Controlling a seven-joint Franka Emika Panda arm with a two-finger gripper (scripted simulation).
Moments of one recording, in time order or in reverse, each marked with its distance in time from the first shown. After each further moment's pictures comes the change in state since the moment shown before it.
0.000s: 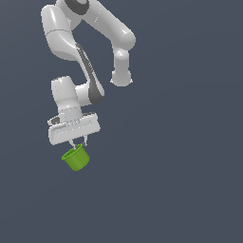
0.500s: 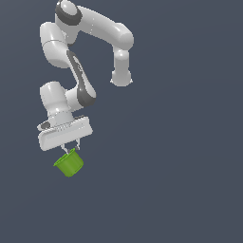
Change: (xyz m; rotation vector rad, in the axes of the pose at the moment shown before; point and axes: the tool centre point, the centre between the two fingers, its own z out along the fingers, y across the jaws) arm 0.004 0.032 0.008 0.049 0.110 -0.042
